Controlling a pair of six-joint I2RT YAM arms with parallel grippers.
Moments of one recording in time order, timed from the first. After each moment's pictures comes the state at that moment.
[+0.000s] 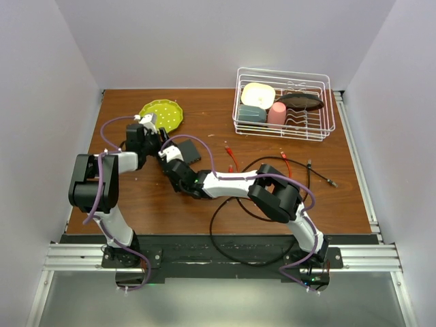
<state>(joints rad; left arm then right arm) -0.03 1.78 0.84 0.34 0.39 -0.33 1.11 2.19 1.54 -0.05 0.38 0.38</state>
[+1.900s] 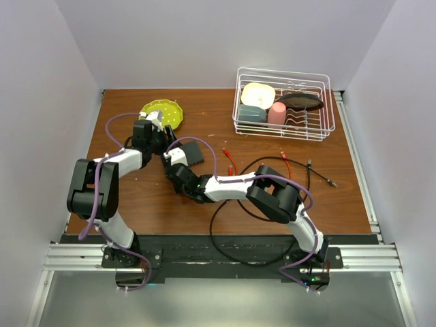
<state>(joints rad) -0.12 1.69 0.87 0.19 0.28 -0.38 1.12 2.19 1.45 0.07 0.44 0.45</state>
